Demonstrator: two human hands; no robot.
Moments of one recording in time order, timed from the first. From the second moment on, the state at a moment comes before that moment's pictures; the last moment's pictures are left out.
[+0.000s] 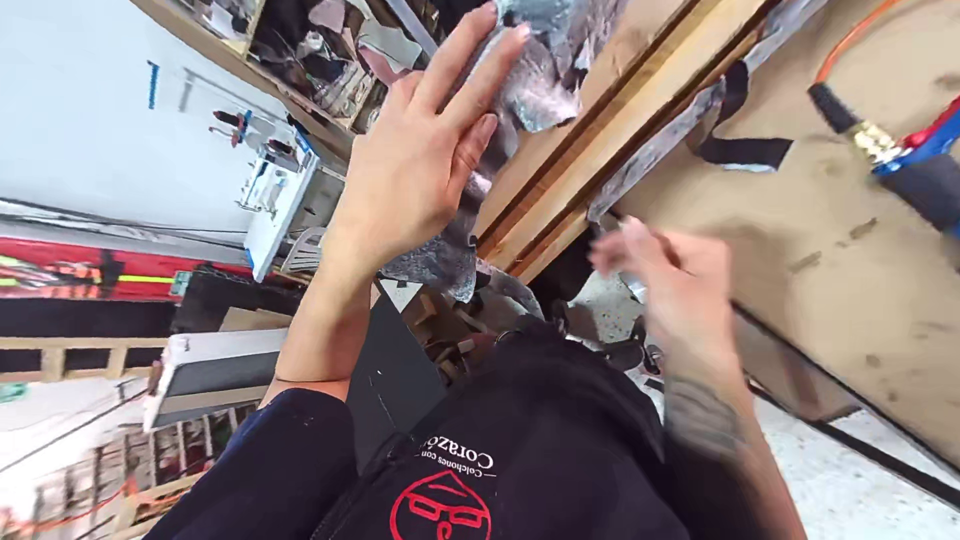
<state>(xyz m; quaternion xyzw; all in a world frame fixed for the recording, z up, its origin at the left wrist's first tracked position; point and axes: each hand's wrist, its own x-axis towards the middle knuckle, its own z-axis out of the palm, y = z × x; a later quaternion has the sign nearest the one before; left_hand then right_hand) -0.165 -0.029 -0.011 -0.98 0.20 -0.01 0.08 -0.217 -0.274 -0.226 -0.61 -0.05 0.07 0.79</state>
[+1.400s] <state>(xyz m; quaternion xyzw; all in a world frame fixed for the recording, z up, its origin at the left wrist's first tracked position) -0.170 -0.035 -0.013 -0.99 0.08 -0.03 0.07 -0.102 -0.444 -0.343 -0.45 0.51 -0.21 0.71</state>
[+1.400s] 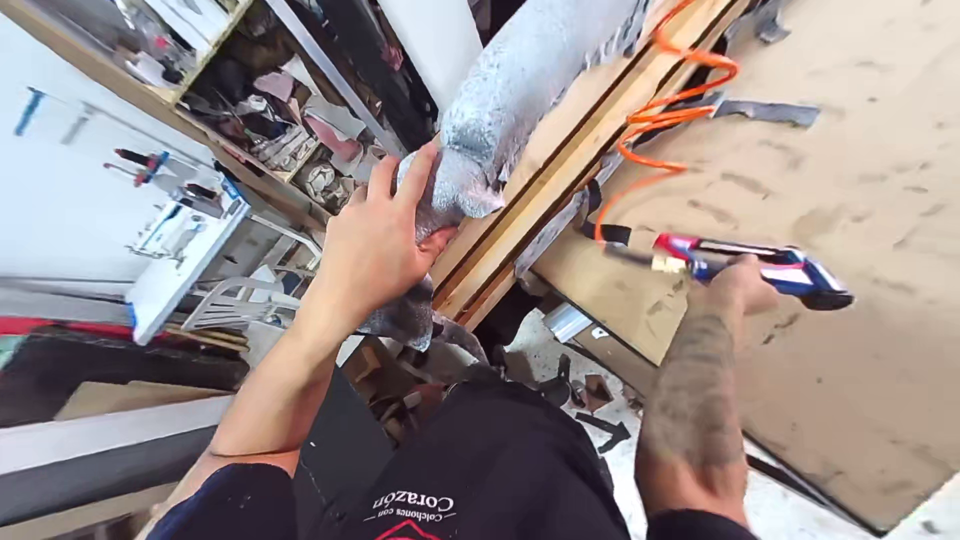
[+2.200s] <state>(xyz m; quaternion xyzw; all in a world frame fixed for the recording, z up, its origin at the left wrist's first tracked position) -0.170 -0.034 -0.019 -0.99 0.08 -0.05 0.13 -0.218 -0.234 -0.192 -0.73 -0.22 -0.20 0.61</state>
